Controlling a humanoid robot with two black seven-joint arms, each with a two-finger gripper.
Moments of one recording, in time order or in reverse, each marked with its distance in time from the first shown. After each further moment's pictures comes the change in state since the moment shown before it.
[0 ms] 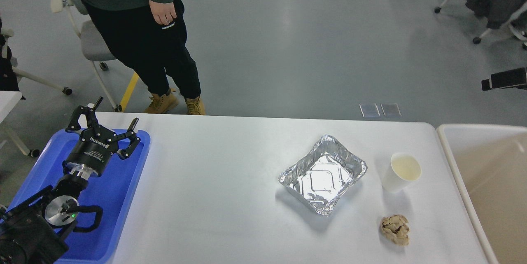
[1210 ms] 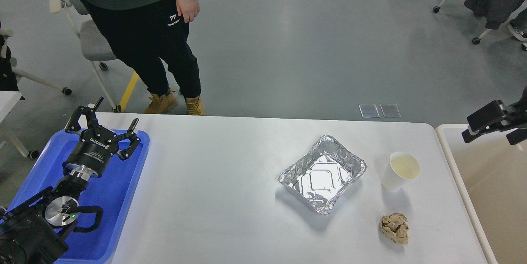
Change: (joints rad) left arm 0.001 0.000 0.000 0.000 -0.001 0.000 0.000; right arm 0.306 0.163 -0.538 0.275 0.385 0.257 -0.004
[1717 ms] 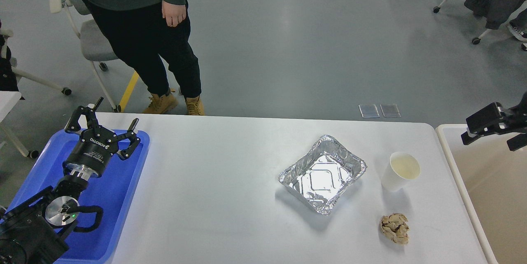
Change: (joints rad) left arm 0.000 0.000 0.000 0.000 0.000 0.000 0.000; right arm -0.013 0.040 -0.061 0.013 0.128 -0.068 -0.081
